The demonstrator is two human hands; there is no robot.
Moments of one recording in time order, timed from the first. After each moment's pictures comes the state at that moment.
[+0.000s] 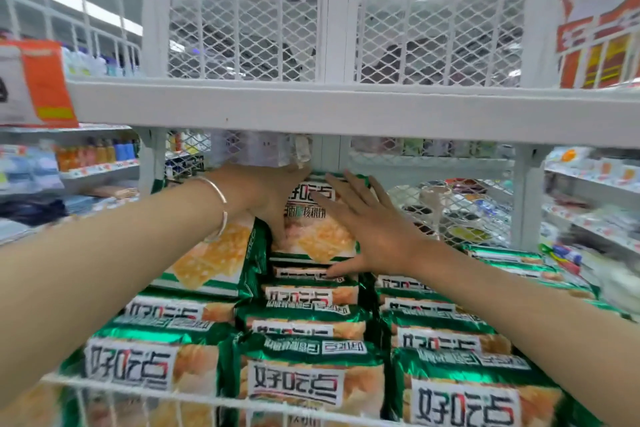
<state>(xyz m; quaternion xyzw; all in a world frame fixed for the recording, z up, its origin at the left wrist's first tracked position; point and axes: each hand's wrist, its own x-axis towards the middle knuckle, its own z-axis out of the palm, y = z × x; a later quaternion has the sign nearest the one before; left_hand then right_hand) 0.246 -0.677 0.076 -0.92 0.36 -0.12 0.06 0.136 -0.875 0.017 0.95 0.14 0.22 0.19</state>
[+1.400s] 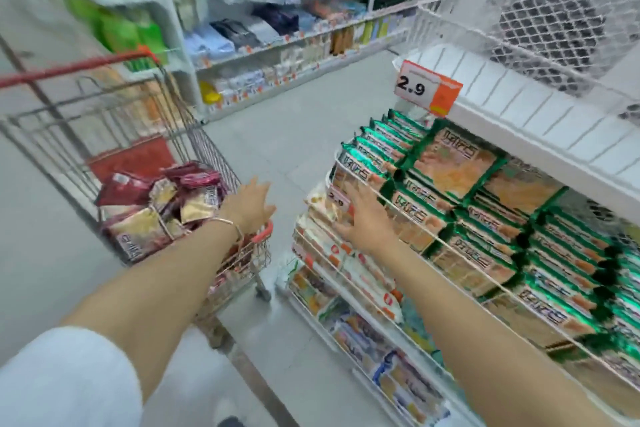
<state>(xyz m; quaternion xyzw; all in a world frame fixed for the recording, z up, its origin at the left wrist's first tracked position) -0.037 -0.265 0.003 -0.98 -0.08 0.12 -0.15 -0.003 -0.522 0.017 0.96 0.20 -0.09 -0.15</state>
